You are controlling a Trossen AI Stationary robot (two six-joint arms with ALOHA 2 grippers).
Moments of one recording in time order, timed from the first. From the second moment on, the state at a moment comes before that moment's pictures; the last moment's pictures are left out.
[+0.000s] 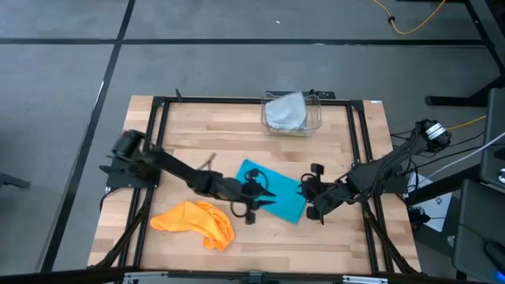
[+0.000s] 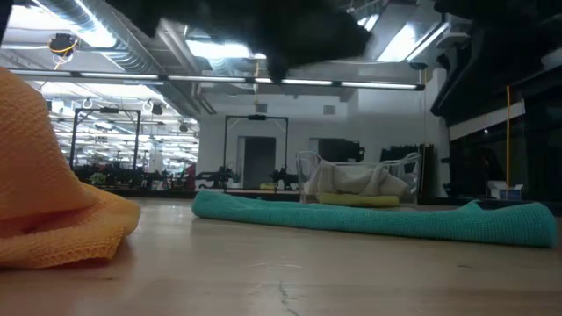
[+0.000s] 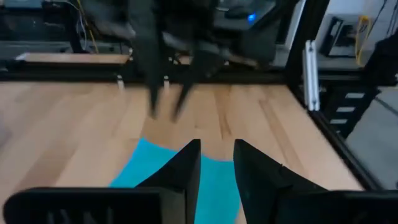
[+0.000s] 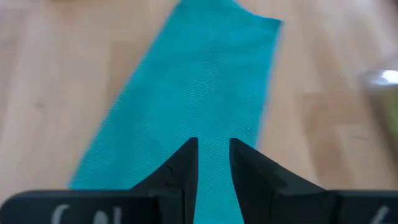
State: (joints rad) left arm -0.30 1.79 0.98 0.55 -0.26 -0.11; right arm 0.54 1.30 0.78 -0.48 0.51 0.44
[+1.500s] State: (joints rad) left arm -0.28 2.39 1.70 -0.01 -0.12 0.05; right arm 0.54 1.06 0.92 -0.98 0.80 0.60
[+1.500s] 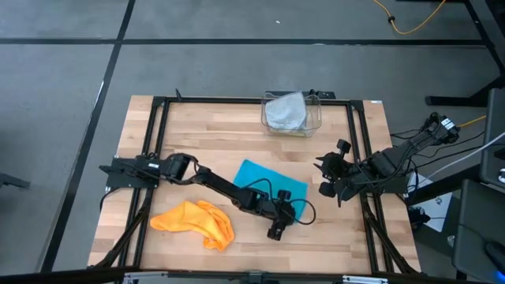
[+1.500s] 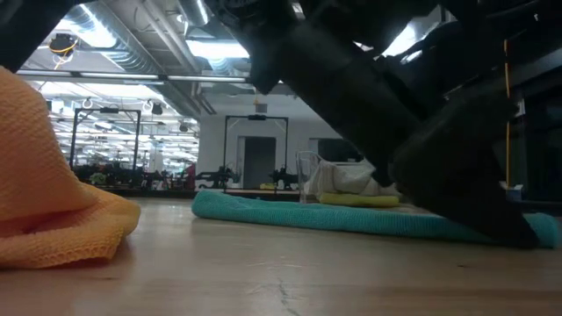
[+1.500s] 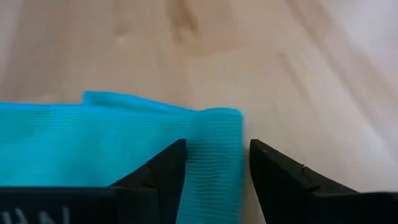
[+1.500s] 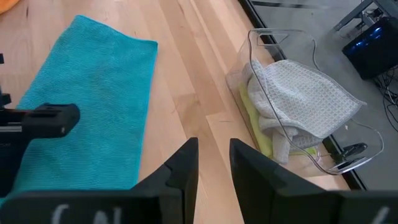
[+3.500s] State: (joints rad) left arm -0.35 2.14 1.56 -1.17 -0.69 -0.98; right arm 0.54 1.06 0.92 -0.99 0.71 0.63
